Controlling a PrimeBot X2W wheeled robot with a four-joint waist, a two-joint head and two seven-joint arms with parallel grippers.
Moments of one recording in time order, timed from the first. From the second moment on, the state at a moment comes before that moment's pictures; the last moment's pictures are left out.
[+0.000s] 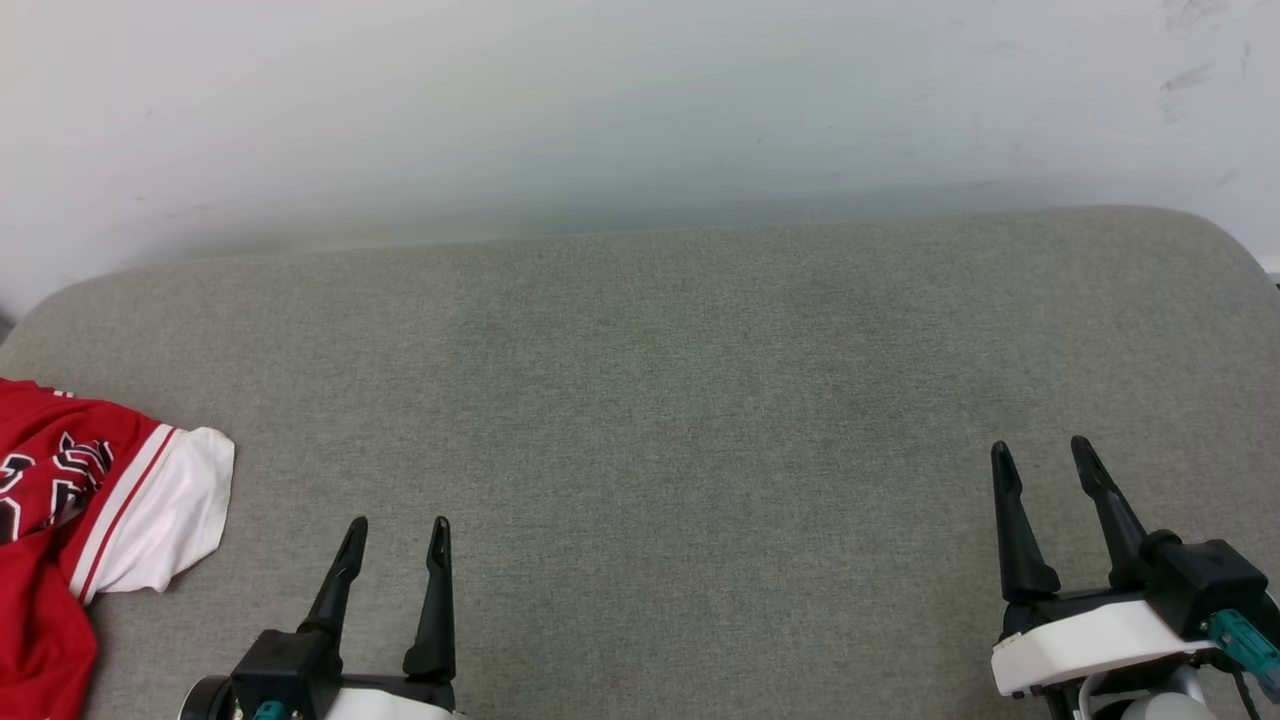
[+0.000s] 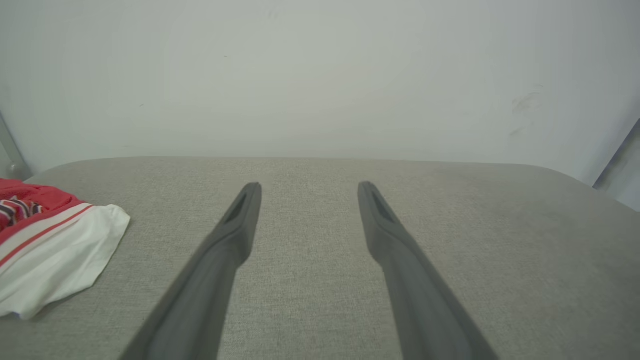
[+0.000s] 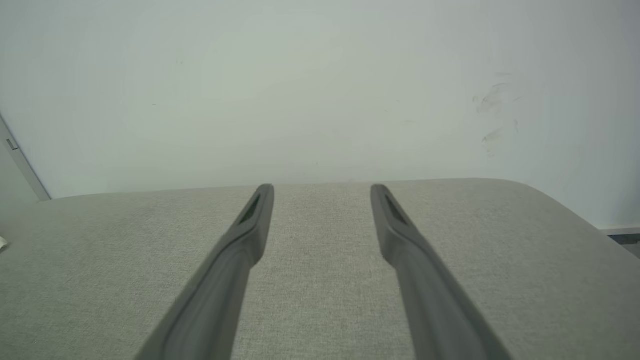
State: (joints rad) left arm 0.11 0.05 -0.05 0.00 -0.15 -0.06 -0.26; right arm -0.04 -0.05 -0.03 0.12 0.13 0.13 -0.26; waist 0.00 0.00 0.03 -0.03
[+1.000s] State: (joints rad) left arm 0.11 0.05 0.00 0.00 -0.16 -0.06 -0.26; right arm -0.02 -0.05 0.04 0.10 0.16 0.13 -0.26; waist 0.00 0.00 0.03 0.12
